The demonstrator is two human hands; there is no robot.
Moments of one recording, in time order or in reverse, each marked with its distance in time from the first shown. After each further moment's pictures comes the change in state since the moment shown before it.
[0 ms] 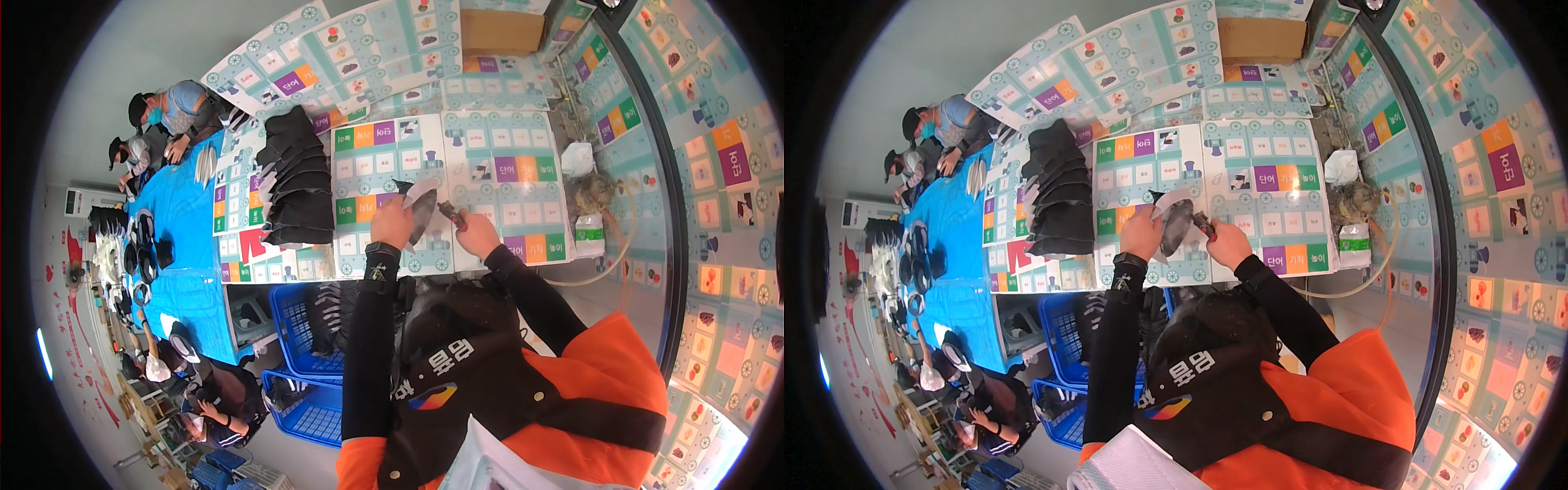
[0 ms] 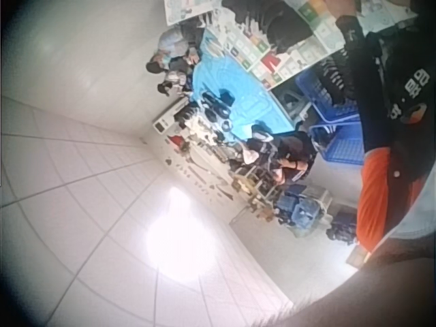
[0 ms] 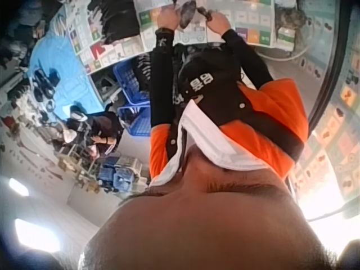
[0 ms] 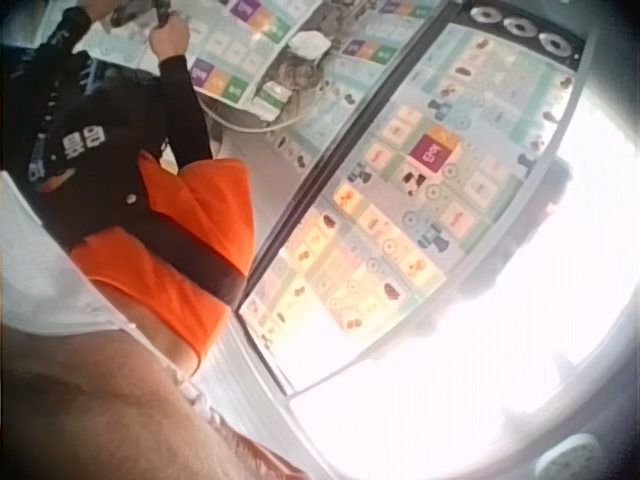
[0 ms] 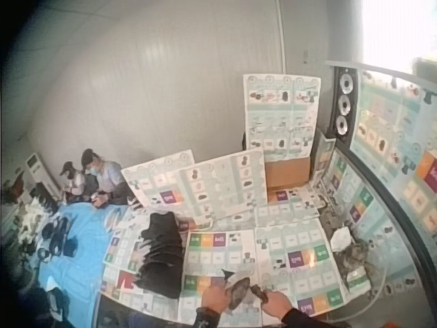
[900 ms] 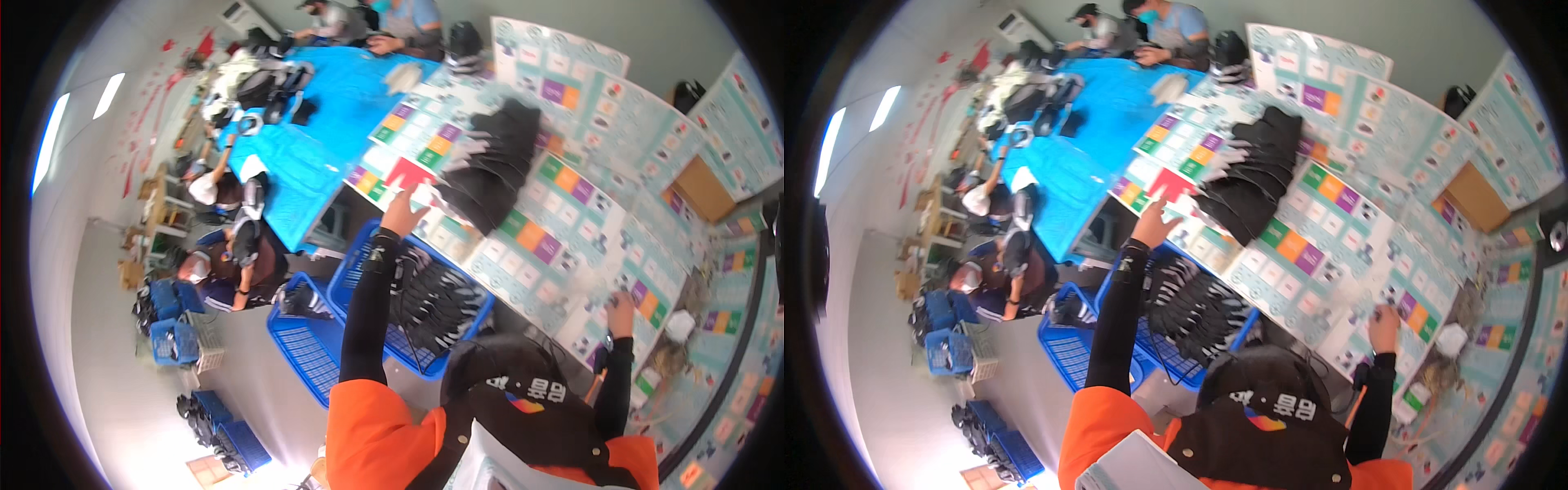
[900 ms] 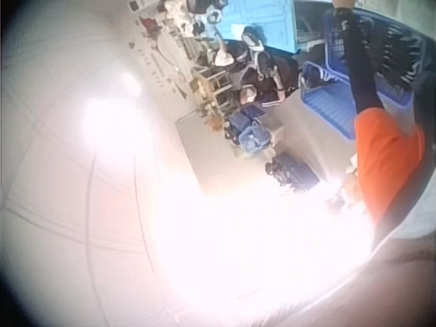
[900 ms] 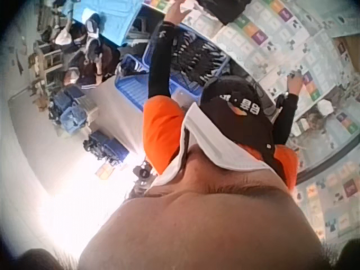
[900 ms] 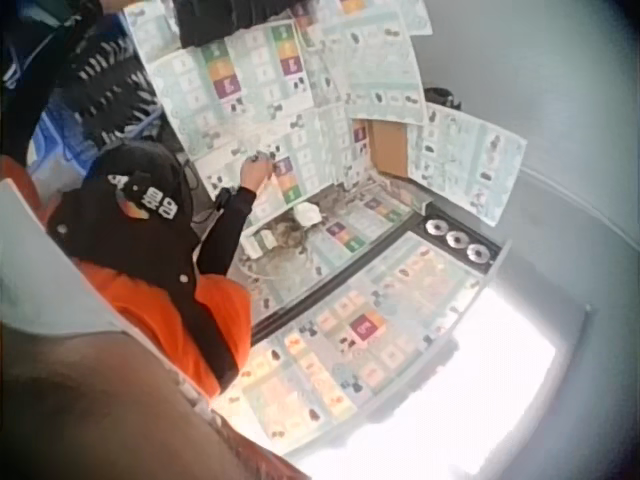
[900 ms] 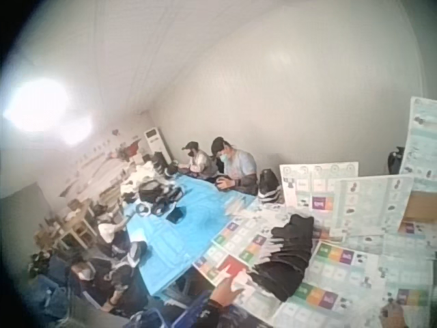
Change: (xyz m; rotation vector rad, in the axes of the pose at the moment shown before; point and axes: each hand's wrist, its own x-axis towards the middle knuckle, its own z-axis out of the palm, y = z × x) left_hand -0.133 -0.309 -0.225 -0.064 0.290 -0.404; right_hand 0.065 0.093 -0.007 -0.187 0.081 -0.187
